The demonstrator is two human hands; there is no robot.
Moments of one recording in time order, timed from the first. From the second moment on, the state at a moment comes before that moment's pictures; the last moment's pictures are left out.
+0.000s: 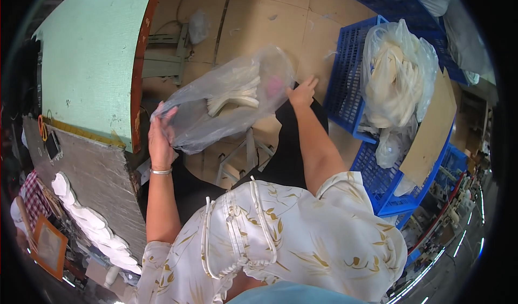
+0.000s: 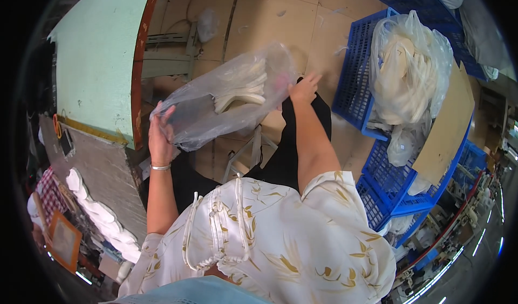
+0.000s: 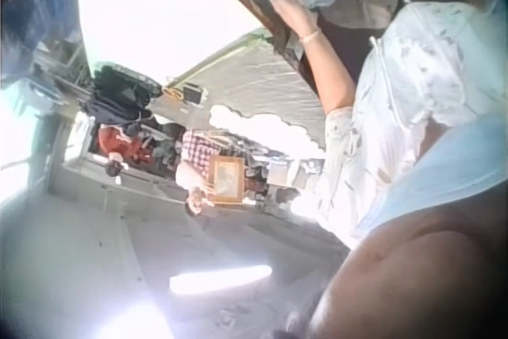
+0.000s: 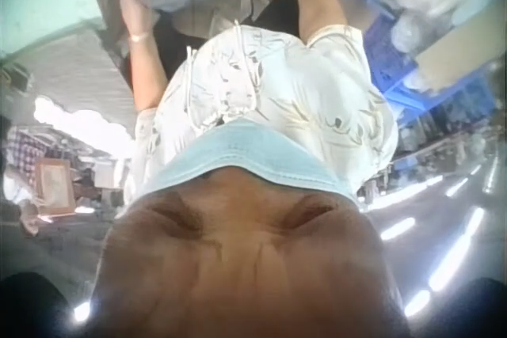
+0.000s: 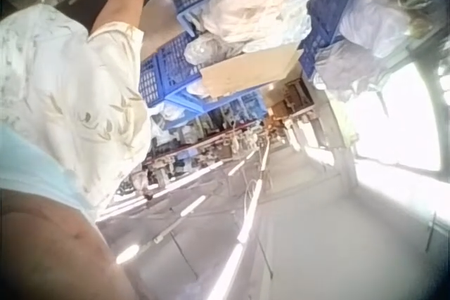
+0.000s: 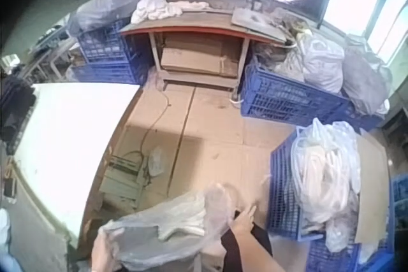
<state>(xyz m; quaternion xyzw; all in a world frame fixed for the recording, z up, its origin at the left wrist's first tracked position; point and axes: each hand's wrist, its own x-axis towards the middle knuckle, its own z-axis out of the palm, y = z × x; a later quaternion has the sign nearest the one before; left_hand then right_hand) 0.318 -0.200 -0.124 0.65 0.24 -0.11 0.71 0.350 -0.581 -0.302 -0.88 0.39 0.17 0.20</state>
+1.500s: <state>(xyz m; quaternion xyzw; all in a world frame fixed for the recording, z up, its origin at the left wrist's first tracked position) 0.519 -0.393 -0.167 0.78 0.12 -0.19 0.58 0.311 -0.704 -0.244 -0.33 0.47 -0.10 0.82</state>
